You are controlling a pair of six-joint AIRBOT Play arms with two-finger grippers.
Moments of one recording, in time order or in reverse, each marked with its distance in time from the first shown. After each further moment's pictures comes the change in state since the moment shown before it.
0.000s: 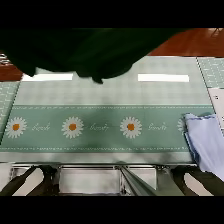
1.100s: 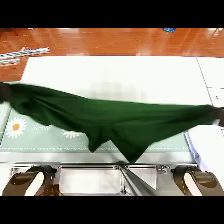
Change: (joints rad) left arm -0.360 0.322 -0.662 0.662 -0.074 -0.173; right arm -0.008 0.480 -0.795 -0.462 0.240 0.194
